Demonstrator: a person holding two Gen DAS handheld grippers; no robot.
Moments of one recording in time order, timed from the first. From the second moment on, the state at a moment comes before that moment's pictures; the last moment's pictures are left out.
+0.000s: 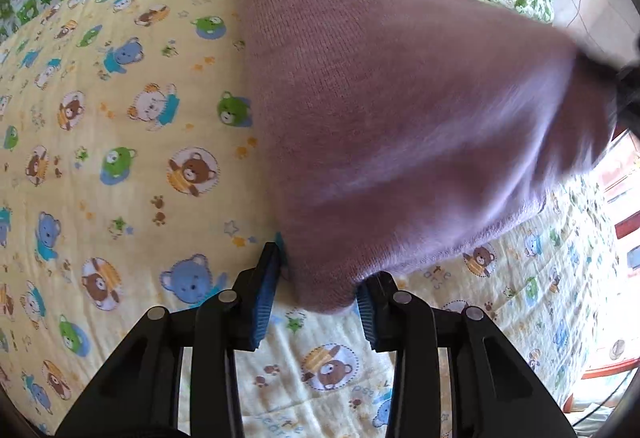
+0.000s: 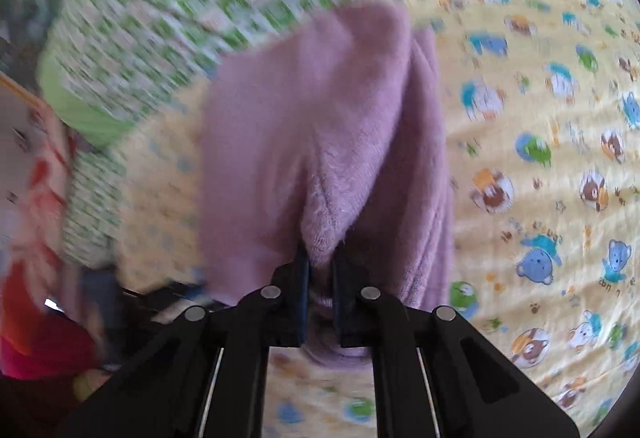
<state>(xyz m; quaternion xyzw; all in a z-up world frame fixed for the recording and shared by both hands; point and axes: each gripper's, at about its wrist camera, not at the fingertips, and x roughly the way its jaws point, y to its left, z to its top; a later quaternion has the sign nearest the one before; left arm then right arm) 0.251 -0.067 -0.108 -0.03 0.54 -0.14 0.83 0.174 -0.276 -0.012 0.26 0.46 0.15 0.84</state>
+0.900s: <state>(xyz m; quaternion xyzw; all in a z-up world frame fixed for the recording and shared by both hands) 0.242 -0.050 -0.113 -0.04 0.56 -0.16 0.81 0.142 -0.297 -0.085 0.20 0.50 0.03 0.84</state>
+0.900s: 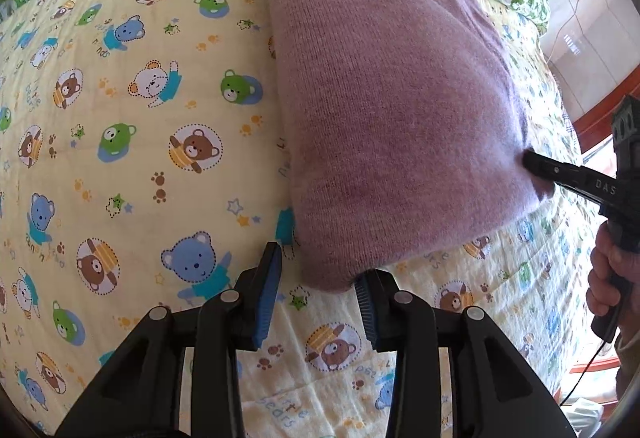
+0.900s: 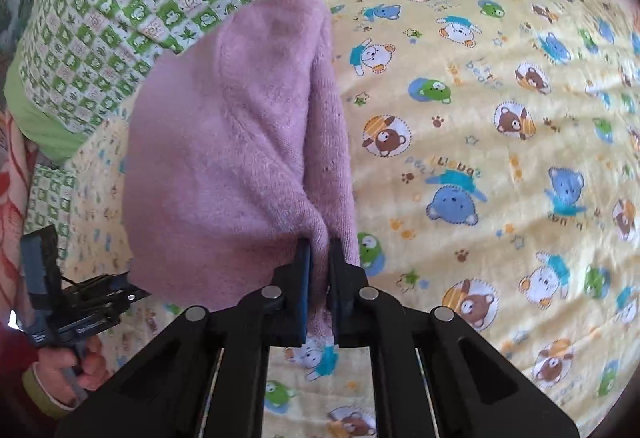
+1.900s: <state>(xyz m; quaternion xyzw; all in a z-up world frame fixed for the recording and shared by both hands) 0.342 -0.023 -0.064 -0.14 0.53 -0.15 0.82 0.259 -0.322 -0.069 0.21 0.45 0.00 0.87</state>
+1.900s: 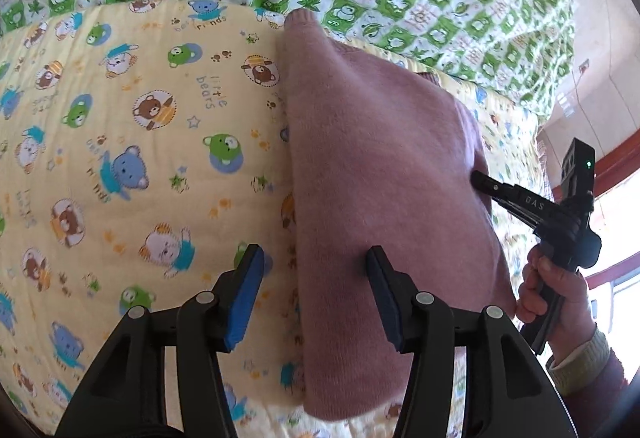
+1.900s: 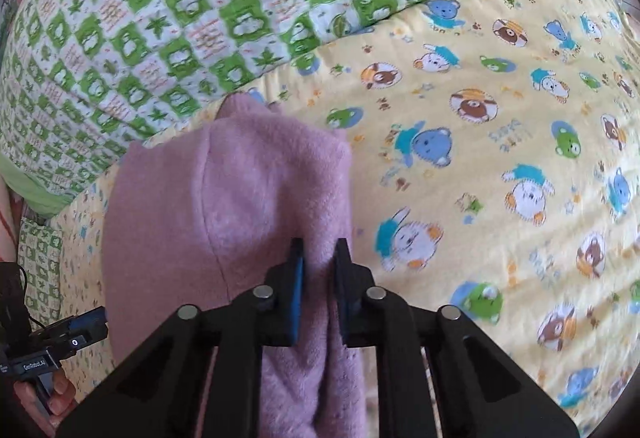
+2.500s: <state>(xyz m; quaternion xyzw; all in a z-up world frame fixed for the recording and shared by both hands) 0.368 -0.036 -0.099 -0.20 0.55 -0.17 0.79 0.214 -0.324 -0.076 0.28 0.48 0.04 0.83</state>
